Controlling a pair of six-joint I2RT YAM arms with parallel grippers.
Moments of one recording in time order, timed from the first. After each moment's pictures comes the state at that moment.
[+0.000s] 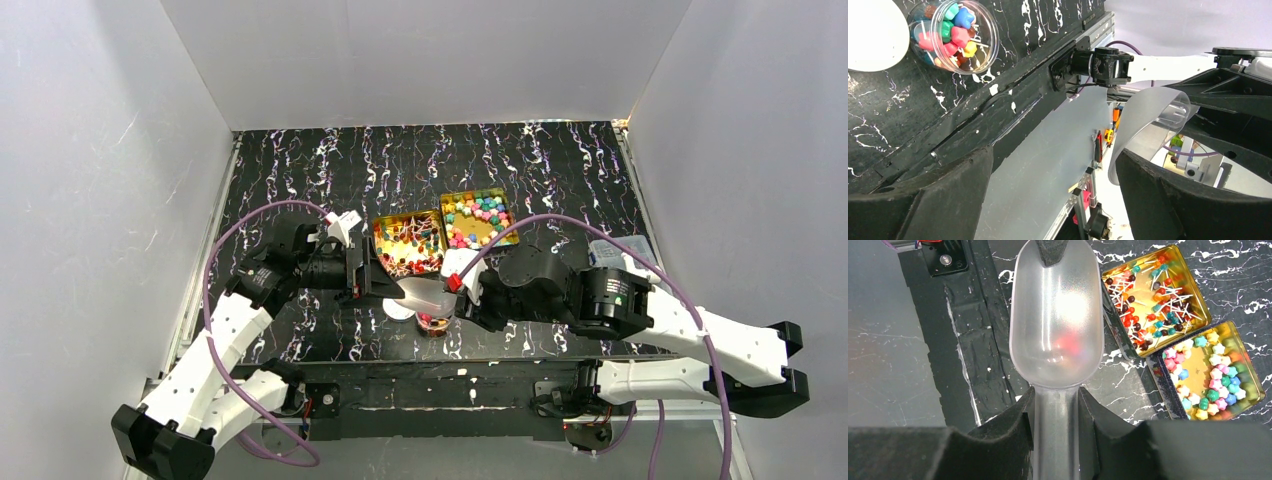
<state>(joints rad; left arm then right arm) -0.43 0.91 0.89 -0.76 0.75 -0.69 1.33 1.00 1.24 -0.83 0.07 -0.13</state>
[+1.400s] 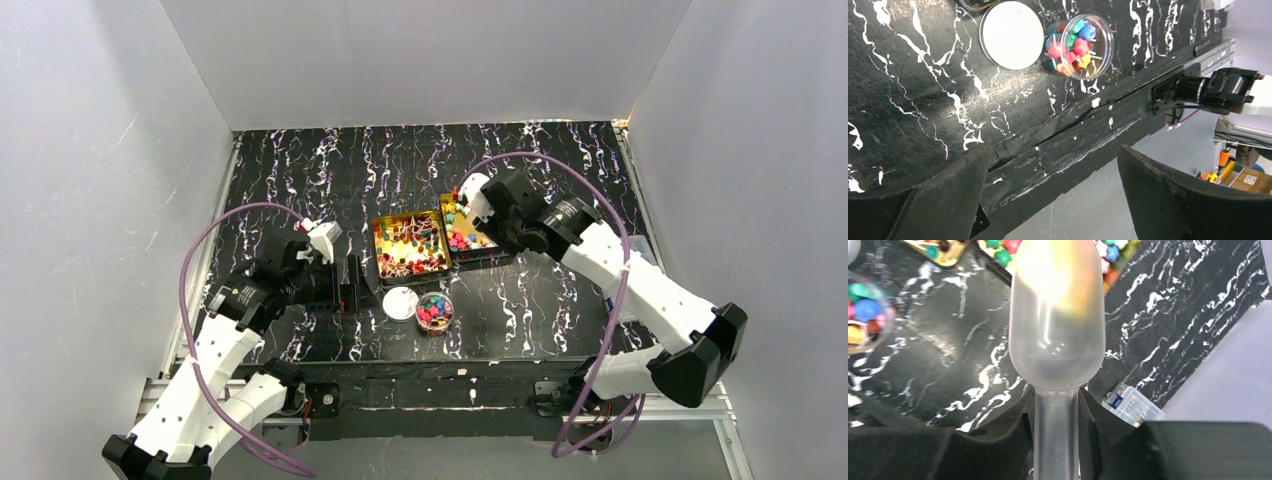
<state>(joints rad) -0.43 0.78 0.89 -0.95 0.38 -0.46 0.82 1.31 1.37 -1.00 0.29 -0.26</state>
